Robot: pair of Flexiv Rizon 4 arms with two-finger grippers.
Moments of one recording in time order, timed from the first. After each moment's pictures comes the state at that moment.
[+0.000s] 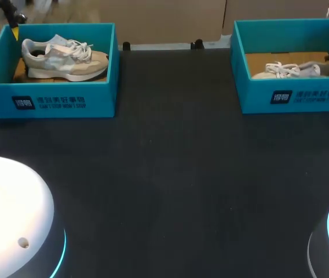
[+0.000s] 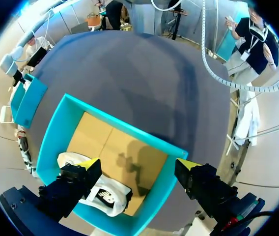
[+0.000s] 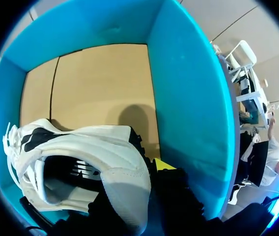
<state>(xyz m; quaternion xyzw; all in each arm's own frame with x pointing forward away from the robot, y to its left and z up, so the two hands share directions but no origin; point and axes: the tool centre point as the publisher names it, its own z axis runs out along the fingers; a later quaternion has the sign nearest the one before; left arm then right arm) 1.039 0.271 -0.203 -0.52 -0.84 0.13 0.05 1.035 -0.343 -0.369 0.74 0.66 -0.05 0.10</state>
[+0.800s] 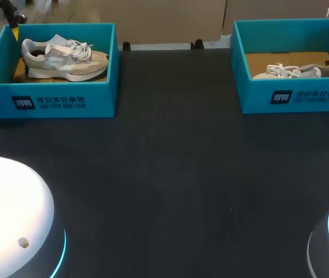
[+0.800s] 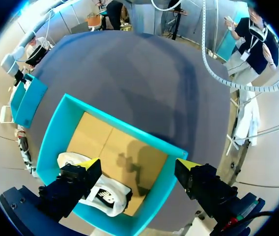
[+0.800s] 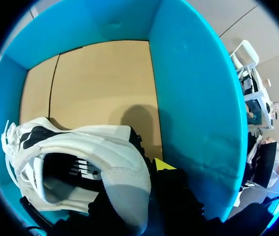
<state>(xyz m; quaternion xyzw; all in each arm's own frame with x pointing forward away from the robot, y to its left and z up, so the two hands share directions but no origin) 1.039 0.270 -0.203 -0.52 -0.84 0.13 0.05 1.030 -0.345 -0.380 0.74 0.67 -0.04 0.09</state>
